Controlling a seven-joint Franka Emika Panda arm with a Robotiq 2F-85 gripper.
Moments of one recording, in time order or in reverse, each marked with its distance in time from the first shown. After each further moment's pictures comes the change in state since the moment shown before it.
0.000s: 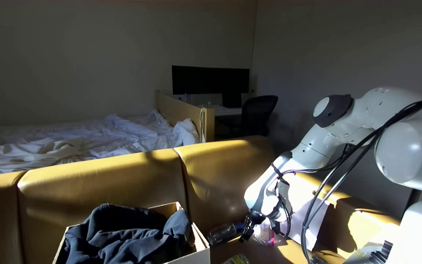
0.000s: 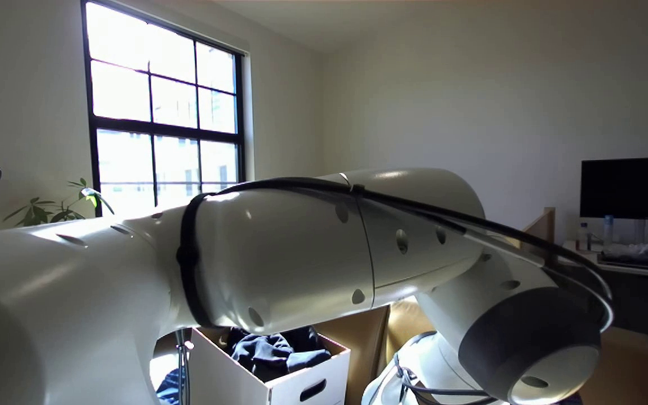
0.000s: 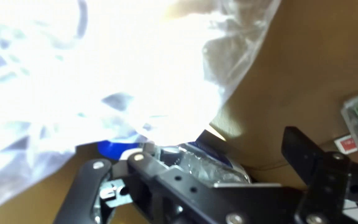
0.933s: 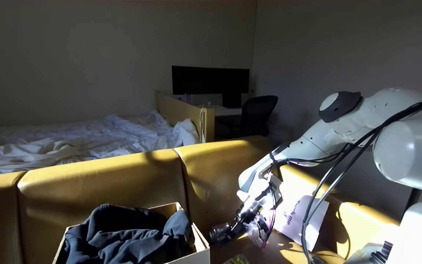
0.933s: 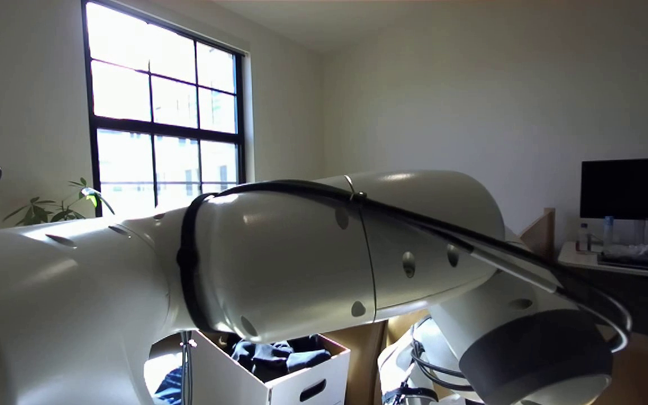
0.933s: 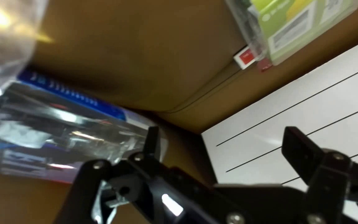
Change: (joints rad) arm -0.076 0.012 0.162 0.030 0.232 -0.408 -0.140
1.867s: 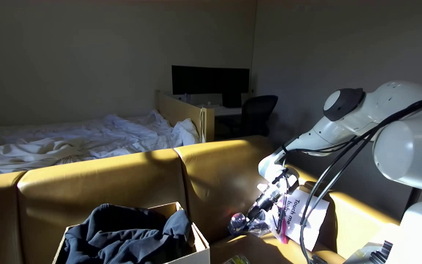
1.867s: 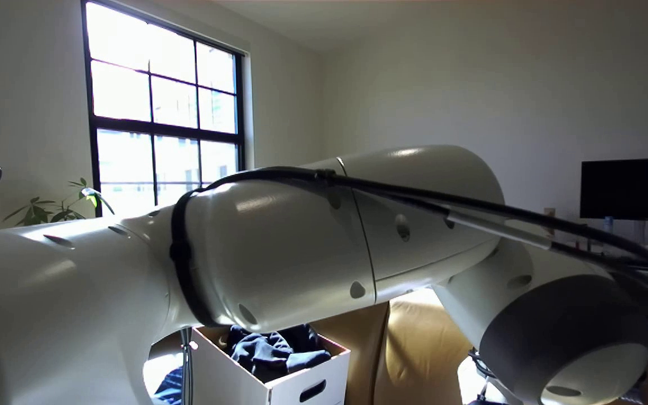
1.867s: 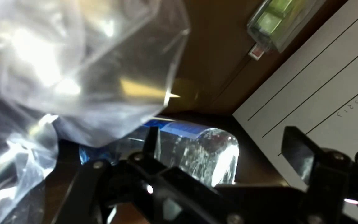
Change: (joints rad) arm -0.017 -0.070 -0.146 0.210 0.243 -0.392 0.043
